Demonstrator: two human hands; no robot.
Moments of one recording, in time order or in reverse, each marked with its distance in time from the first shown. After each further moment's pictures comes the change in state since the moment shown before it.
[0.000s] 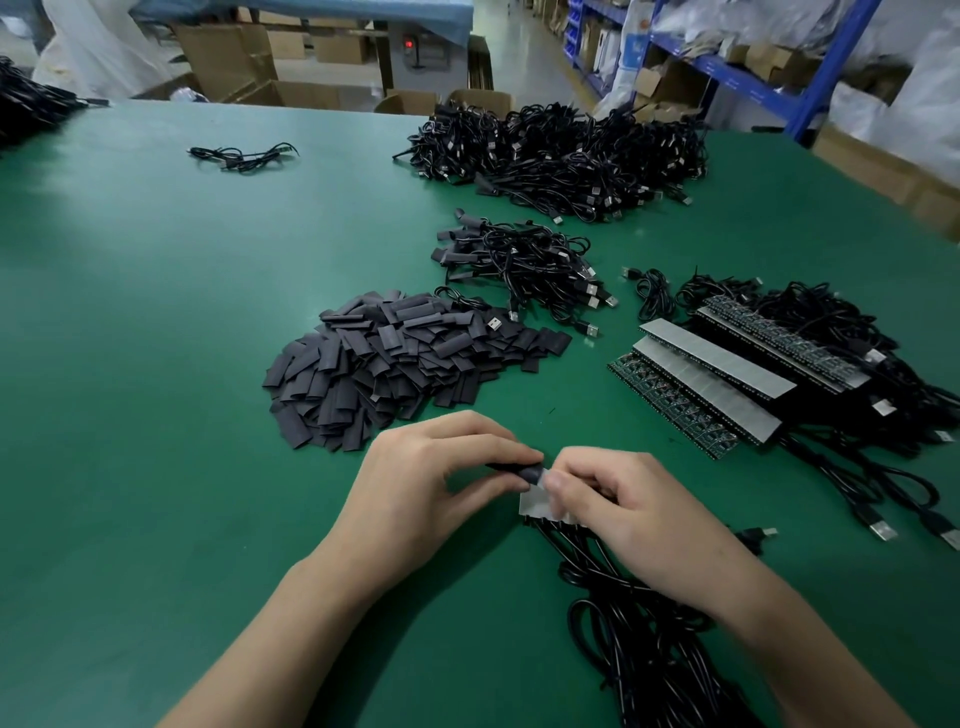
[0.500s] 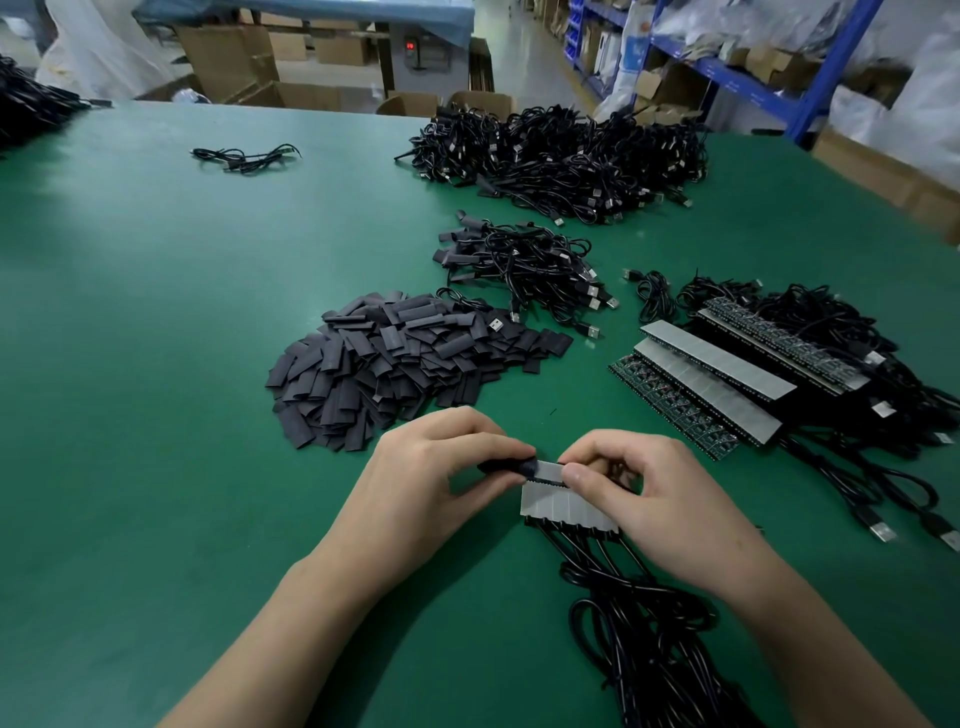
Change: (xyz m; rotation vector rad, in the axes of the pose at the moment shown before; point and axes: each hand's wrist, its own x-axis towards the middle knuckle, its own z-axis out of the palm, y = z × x) left_hand 0.000 -0.001 0.000 0.057 0.039 0.021; right_hand 0.003 0.008 -0.008 0.055 0.132 0.044
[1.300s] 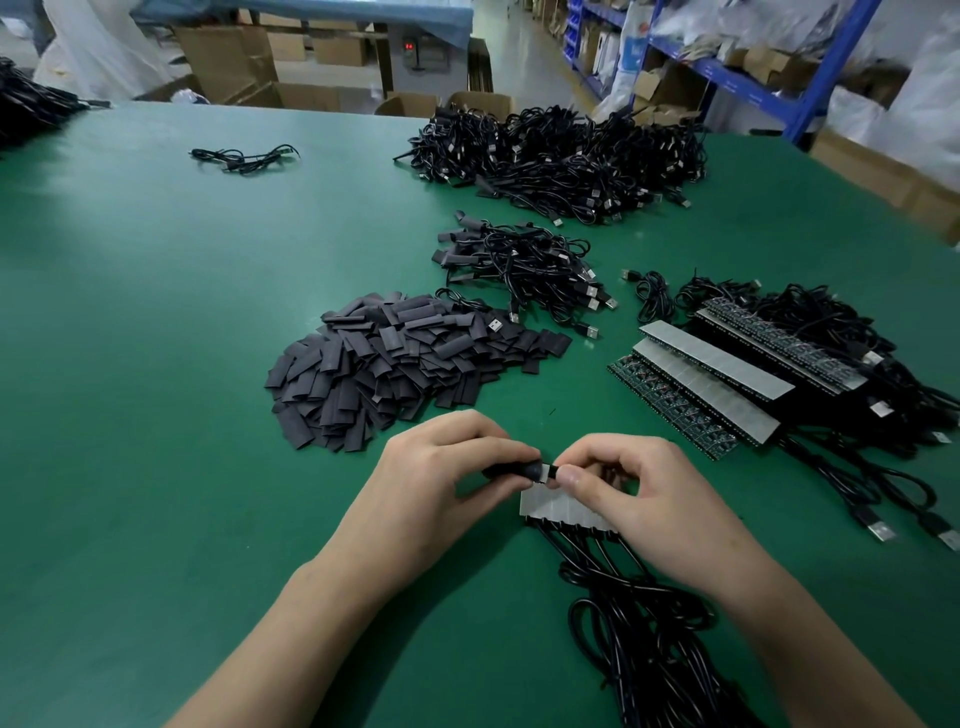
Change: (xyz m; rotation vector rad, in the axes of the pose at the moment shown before) left_hand -0.001 0.002 0.004 -0.001 0.004 0.026; right_hand 0.001 -0.003 0.004 0.030 0.003 0.034
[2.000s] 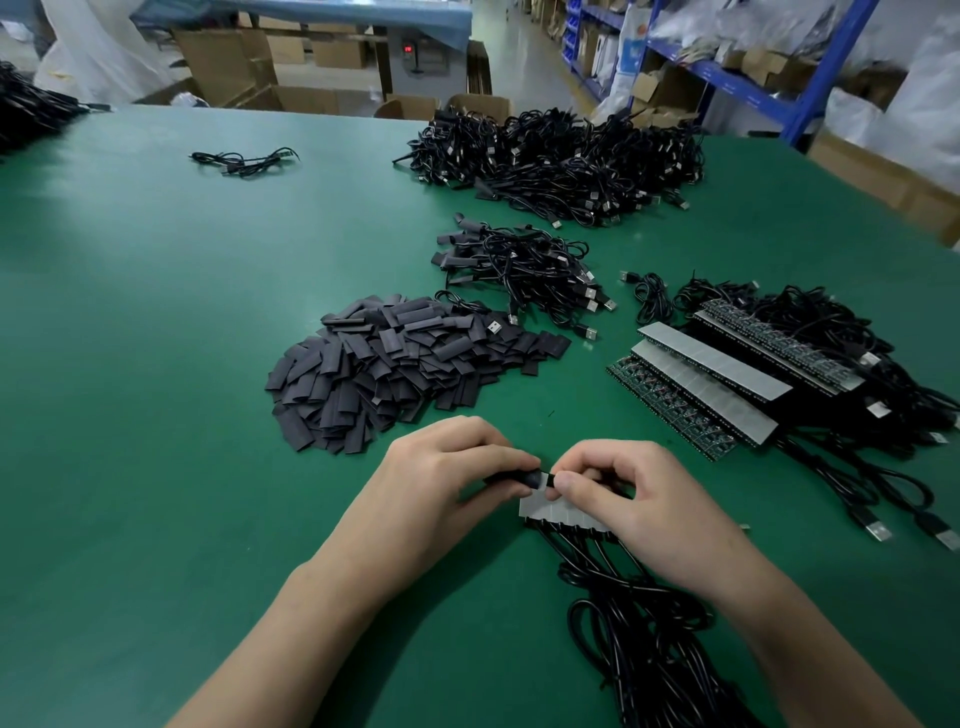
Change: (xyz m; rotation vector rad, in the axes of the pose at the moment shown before) left_hand 0.001 0.002 -0.002 0.068 -0.054 0.054; right_hand 0.000 0.002 0.002 0.045 -0.050 -0.025
